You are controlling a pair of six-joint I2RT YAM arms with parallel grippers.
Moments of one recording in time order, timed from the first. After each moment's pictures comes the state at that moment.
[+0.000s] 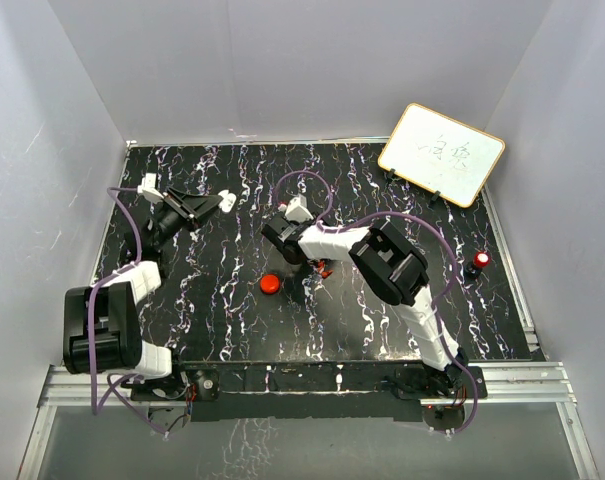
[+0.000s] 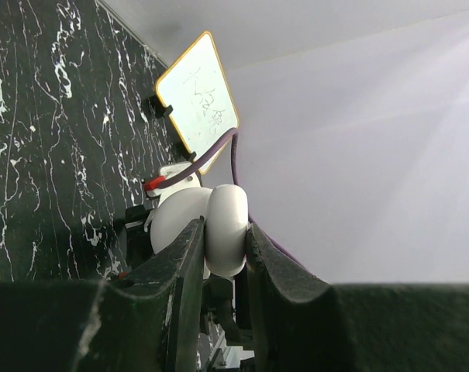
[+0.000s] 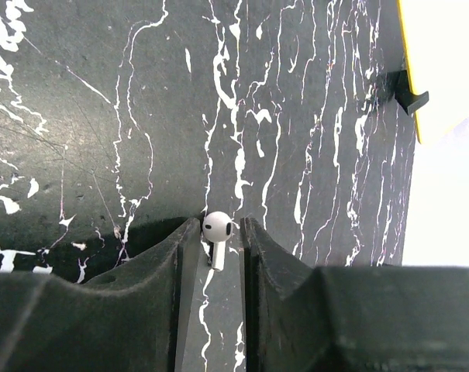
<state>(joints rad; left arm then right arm) 0.11 1.42 0.55 0.91 0.80 -1.31 0.83 2.24 1.54 -0.57 1.02 0.23</state>
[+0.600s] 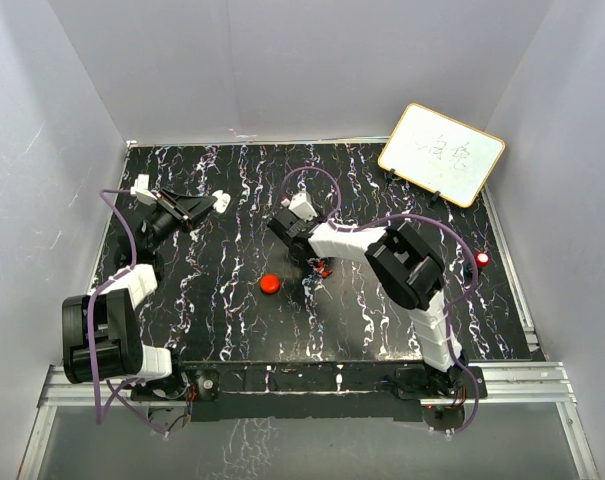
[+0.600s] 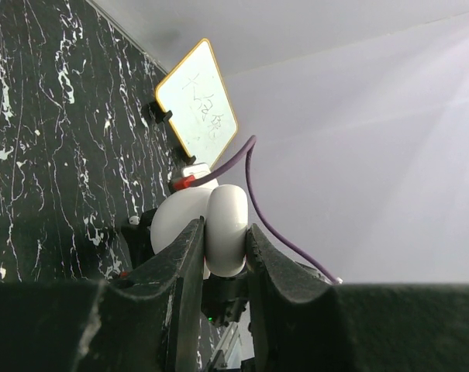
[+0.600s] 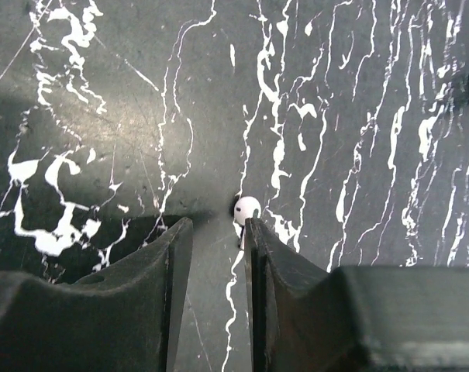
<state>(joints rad) 0.16 1.37 0.54 0.89 0.83 -1.31 0.82 2.14 1.48 -0.50 0.84 0.24</state>
